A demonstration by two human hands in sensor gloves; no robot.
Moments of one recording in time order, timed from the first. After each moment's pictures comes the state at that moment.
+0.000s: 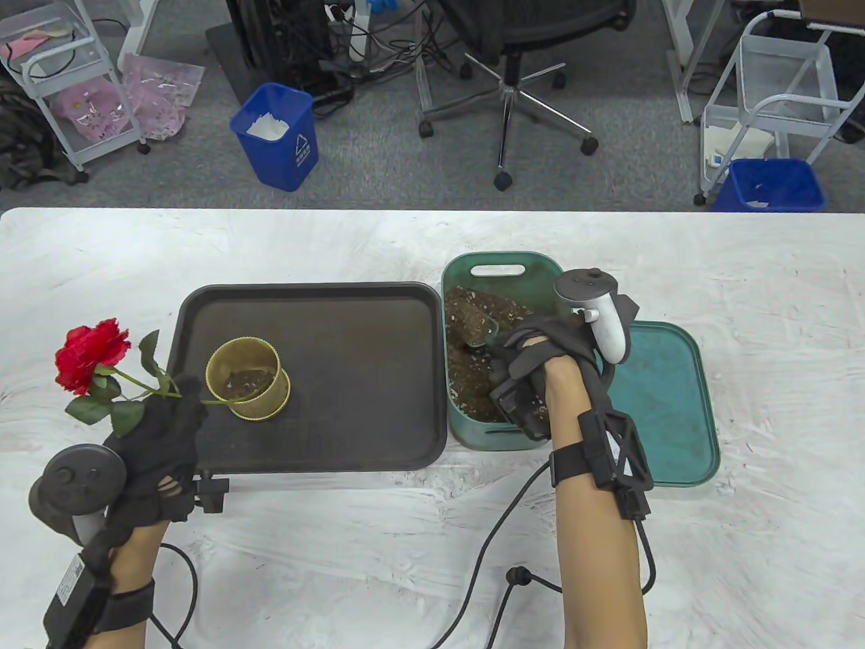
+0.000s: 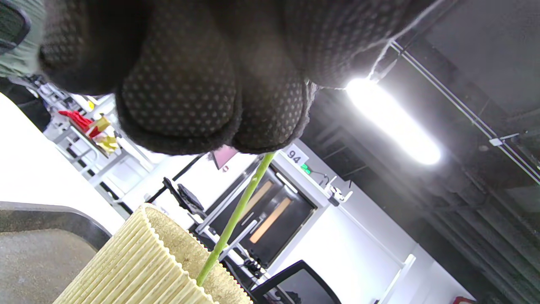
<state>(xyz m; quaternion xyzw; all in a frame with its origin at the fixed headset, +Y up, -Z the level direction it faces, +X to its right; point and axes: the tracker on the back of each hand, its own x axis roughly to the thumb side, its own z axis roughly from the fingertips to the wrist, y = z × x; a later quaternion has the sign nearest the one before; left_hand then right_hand) -0.370 -0.665 -0.203 0.26 0.03 0.37 0.89 0.139 -0.648 -0.348 -0.20 0.28 0.81 0.47</state>
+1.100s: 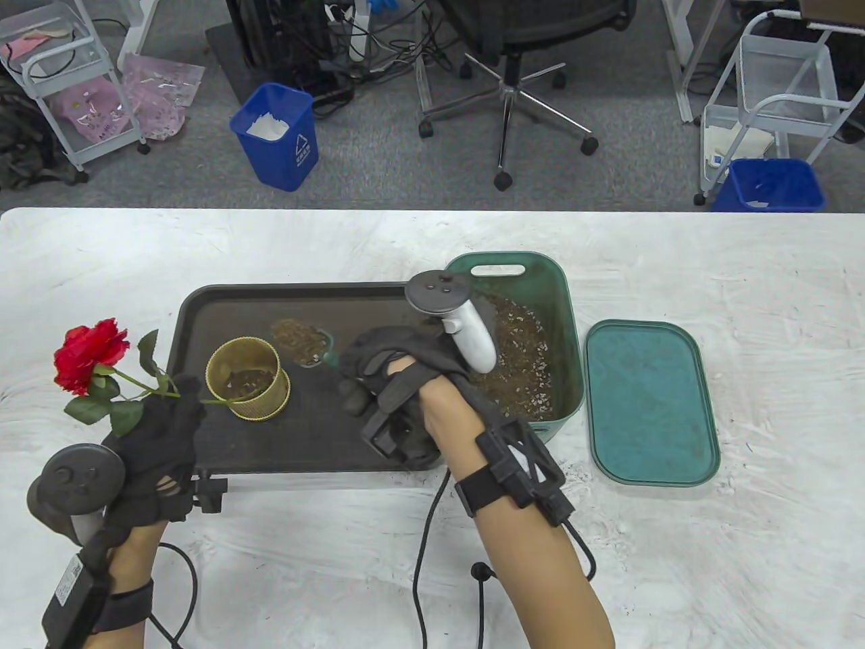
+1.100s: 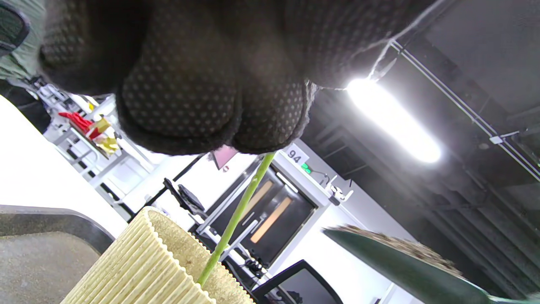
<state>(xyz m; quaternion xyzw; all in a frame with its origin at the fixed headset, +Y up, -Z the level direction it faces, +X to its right) -0.371 -0.664 -0.203 0.25 0.03 0.37 0.89 -0.050 -0.617 -0.318 0.04 0.35 0.78 0.51</state>
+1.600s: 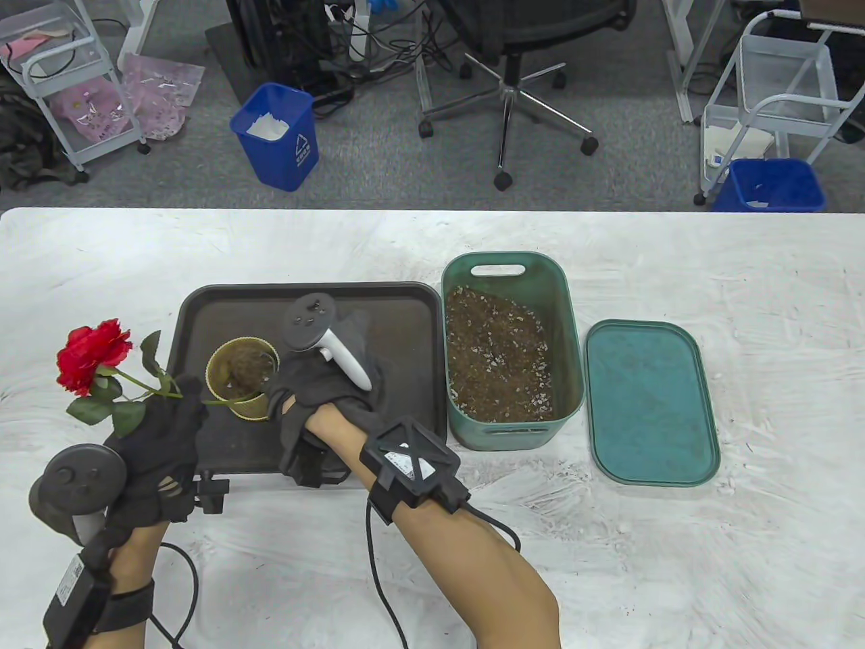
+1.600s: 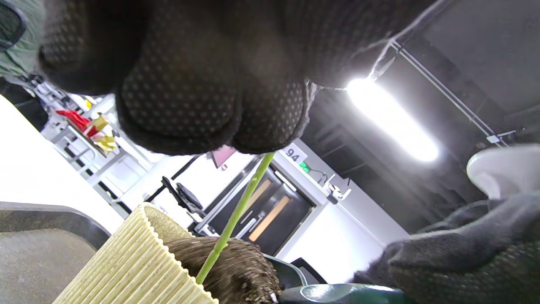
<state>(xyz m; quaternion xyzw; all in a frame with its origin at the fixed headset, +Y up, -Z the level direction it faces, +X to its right) -0.370 -0.664 -0.203 0.25 0.02 0.37 0.89 -0.150 -0.628 -0.304 0.07 0.23 0.93 0.28</state>
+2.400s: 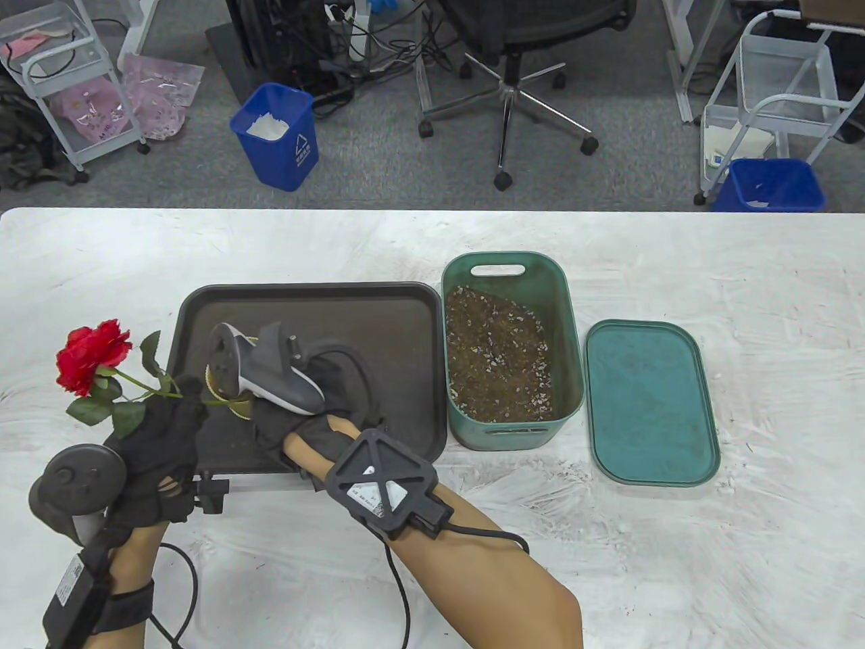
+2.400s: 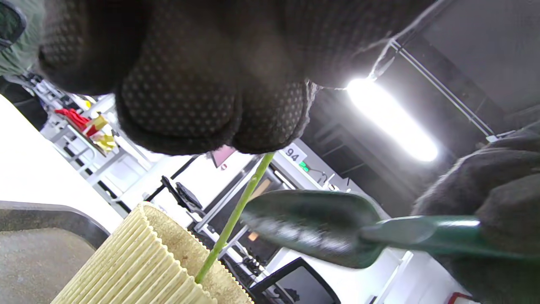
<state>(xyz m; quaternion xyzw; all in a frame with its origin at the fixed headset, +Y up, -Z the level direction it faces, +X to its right) -0.369 -0.664 -0.203 0.25 0.02 0.37 0.89 -0.151 -0.554 -0.273 0.13 0.04 0.99 0.07</state>
